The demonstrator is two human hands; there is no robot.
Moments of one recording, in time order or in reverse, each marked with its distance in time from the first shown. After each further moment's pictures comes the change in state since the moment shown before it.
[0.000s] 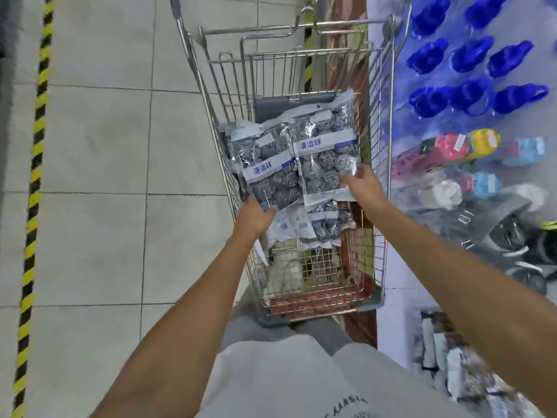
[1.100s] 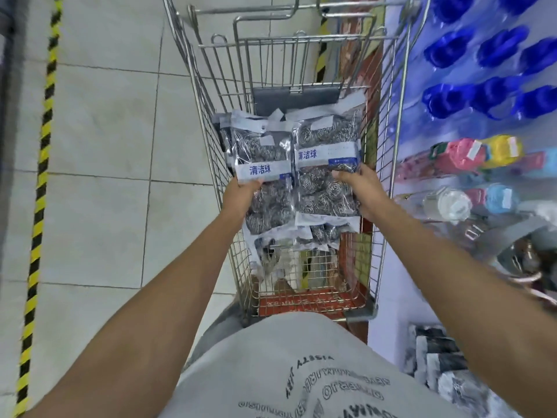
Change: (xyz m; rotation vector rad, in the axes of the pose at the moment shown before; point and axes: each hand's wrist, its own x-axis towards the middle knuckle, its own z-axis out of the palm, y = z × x) left_hand 0.019 0.033 -0.005 -0.541 0.147 -0.092; right_hand 0.037 0.007 -0.012 0.377 -0.240 0.028
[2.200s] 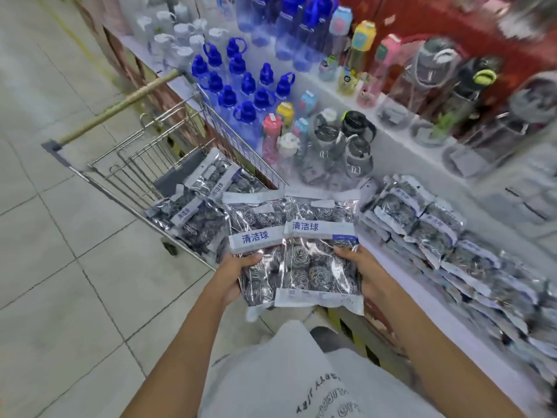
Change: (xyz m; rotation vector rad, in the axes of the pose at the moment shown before) left_hand -0.233 -0.078 -0.081 0.174 -0.831 0.002; right_hand -0.418 0.235 0.072 0.854 0.500 -0.115
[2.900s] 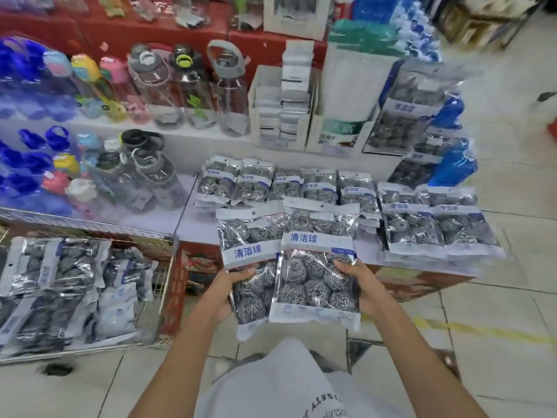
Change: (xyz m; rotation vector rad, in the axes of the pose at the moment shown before) left_hand -0.088 -0.198 0.271 0.555 -0.416 -0.143; right_hand -0.260 0.156 -0.302 0.523 0.519 -0.044
